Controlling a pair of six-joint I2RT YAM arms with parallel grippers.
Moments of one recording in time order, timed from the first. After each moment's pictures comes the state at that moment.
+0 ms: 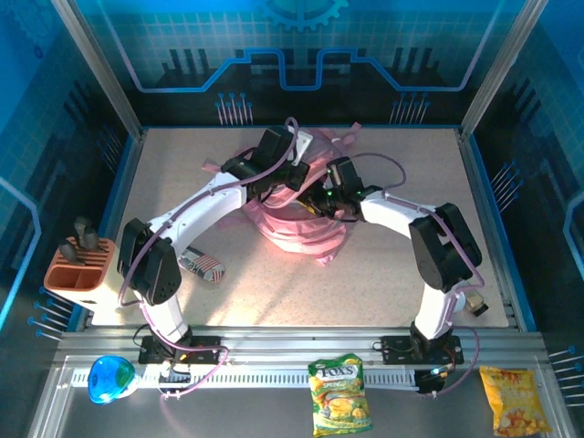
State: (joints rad) left arm -0.58 1.76 1.58 -0.51 -0.01 -0.07; right arm 0.48 1.86 1.20 -0.08 -0.41 1.03
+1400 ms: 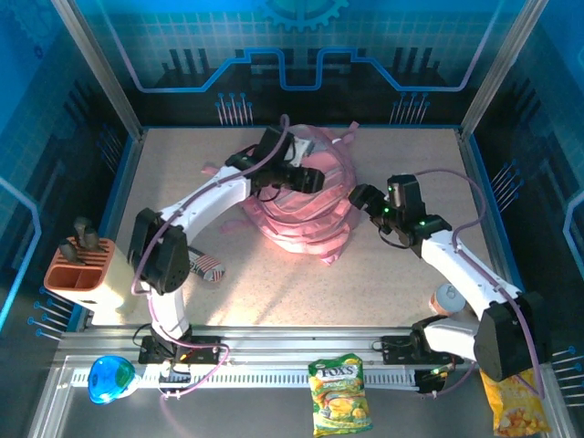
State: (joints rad) left arm -0.50 1.83 1.58 -0.54 0.30 -0.30; right arm 0.30 1.21 0.82 -0.30 -0.11 0.93
